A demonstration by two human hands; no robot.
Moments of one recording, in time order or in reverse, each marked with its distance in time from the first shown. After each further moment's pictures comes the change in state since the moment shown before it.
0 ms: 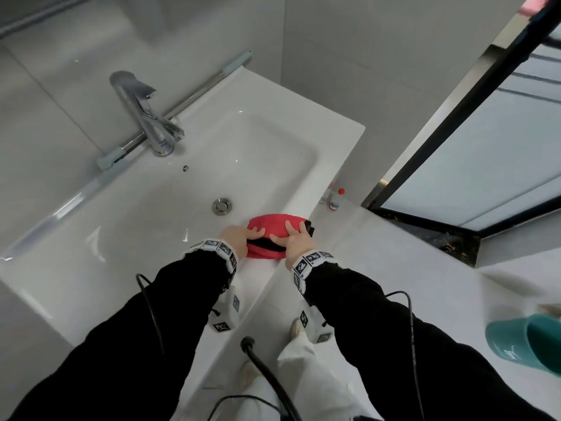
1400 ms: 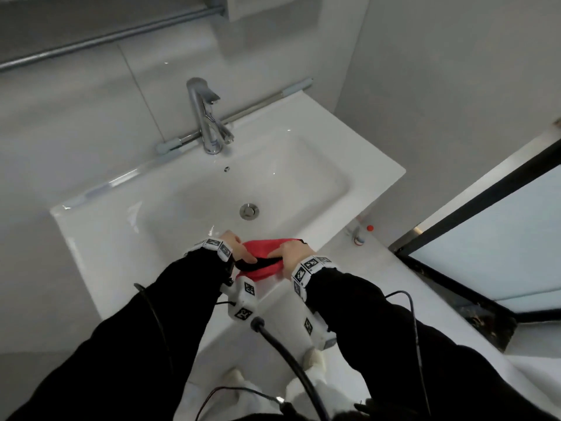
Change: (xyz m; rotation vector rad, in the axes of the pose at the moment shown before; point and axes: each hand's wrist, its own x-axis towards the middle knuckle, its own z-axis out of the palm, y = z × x) left_hand -0.029 -0.017 -0.009 -0.603 0.068 -0.610; right_hand -0.013 -0.012 -0.035 -0.082 0.072 -0.346
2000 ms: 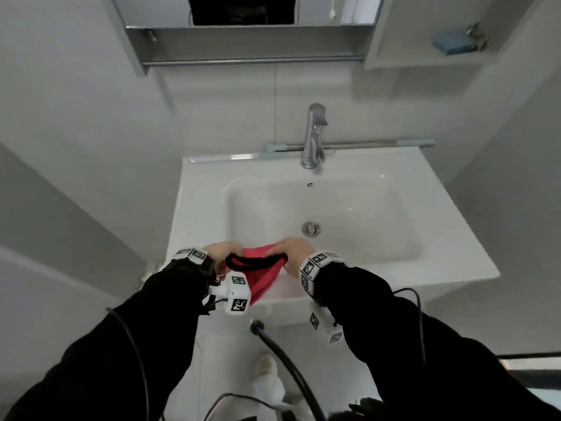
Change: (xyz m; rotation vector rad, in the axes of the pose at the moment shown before) left_hand -0.097 -0.072 0.001 -0.809 0.137 -0.427; right_hand 0.017 -0.041 -0.029 -0.113 0.011 -0.670
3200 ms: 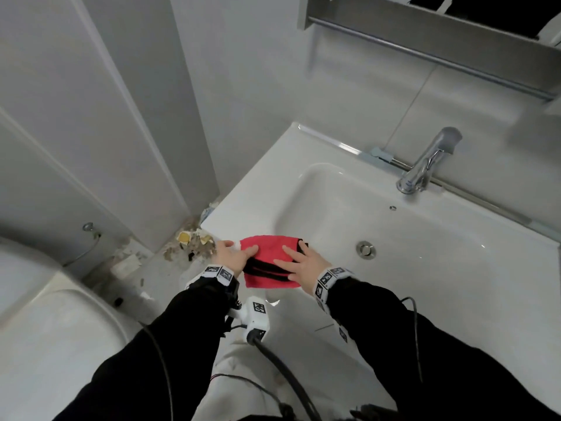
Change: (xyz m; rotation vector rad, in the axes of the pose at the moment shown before) left_hand -0.029 -0.104 0.093 -0.772 0.726 -0.115; right_hand 0.022 0.023 0.050 -0.989 -0.449 -0.719
